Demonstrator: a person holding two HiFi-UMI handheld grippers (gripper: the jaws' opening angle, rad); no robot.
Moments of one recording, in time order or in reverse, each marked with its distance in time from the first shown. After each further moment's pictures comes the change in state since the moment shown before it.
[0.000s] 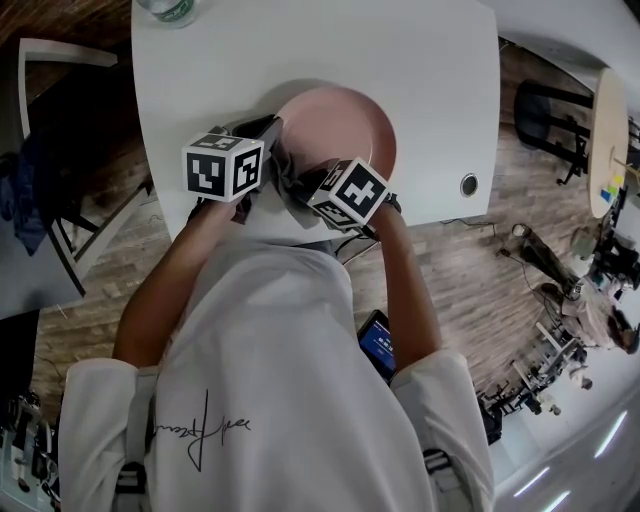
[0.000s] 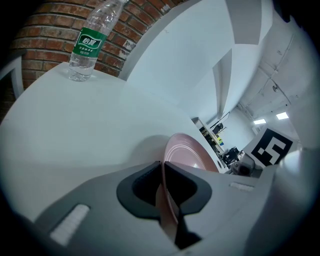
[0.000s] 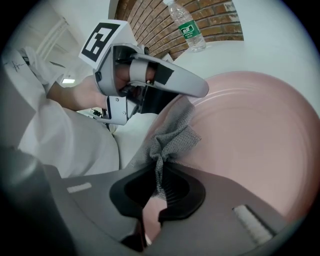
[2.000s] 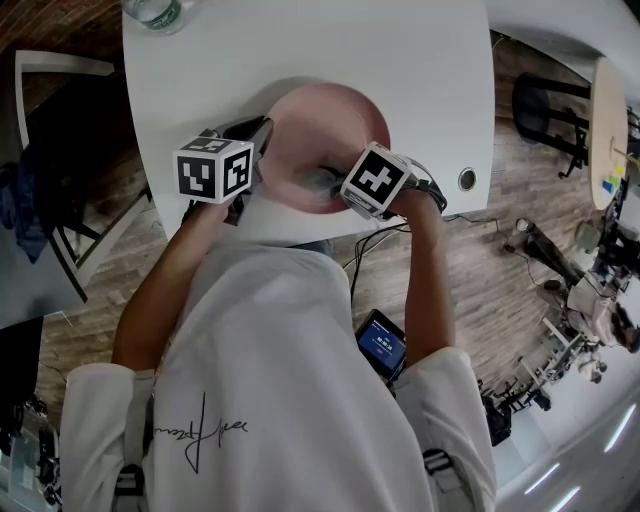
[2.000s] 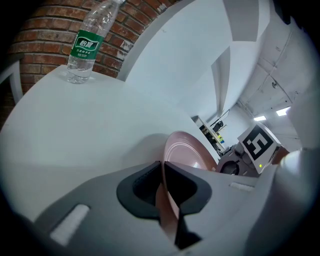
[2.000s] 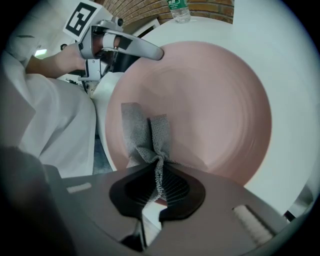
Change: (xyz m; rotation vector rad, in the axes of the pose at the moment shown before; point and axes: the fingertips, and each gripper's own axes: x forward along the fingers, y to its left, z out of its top) left arm -0.002 0.002 -0.001 0.027 0.009 0.010; right arm -0.063 -0.066 -0.080 0.007 0.385 -0.264
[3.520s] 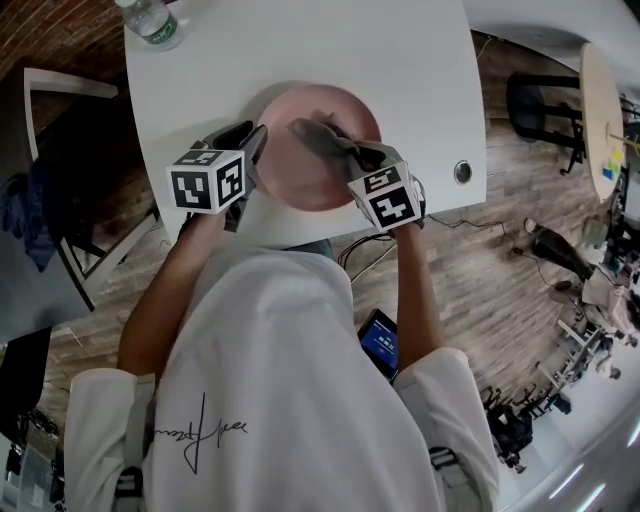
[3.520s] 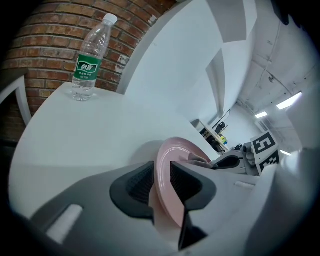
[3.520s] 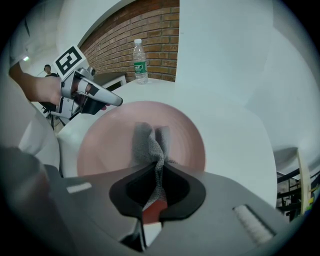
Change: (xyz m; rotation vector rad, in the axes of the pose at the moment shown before) left arm -0.020 -0.013 0.010 0.059 -0.077 0.052; right arm -0.045 -0.046 0.017 0.283 -0.622 -0.396
